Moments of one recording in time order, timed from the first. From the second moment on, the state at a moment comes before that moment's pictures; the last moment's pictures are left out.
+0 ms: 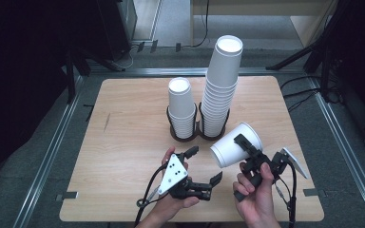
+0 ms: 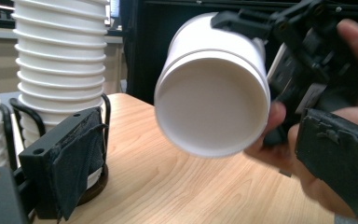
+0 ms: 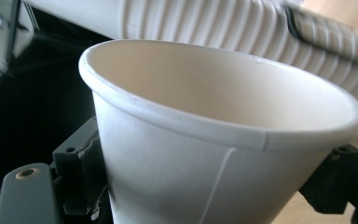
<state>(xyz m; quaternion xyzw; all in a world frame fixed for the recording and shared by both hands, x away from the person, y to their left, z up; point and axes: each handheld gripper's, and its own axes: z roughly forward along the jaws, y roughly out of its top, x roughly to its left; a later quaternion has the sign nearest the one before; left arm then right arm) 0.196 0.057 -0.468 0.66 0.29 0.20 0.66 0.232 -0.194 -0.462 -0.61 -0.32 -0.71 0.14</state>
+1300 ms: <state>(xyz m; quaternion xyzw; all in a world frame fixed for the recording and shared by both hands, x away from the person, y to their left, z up) 0.209 0.102 -0.461 0.64 0.35 0.22 0.65 0.242 -0.199 -0.430 -0.48 -0.49 -0.68 -0.25</state>
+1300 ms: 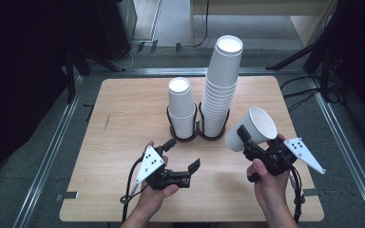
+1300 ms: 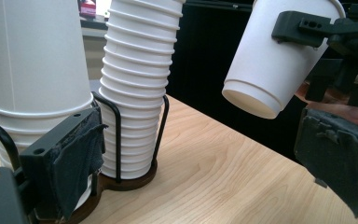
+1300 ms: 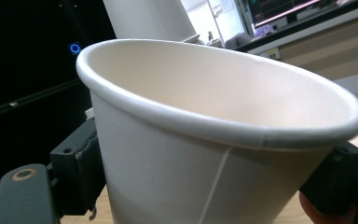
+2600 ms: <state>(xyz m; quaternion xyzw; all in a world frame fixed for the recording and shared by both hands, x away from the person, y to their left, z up) 0.221 0.126 -0.456 0.63 0.40 0.22 0.63 0.314 -0.214 -0.473 -0.43 -0.53 -0.56 -0.47</state>
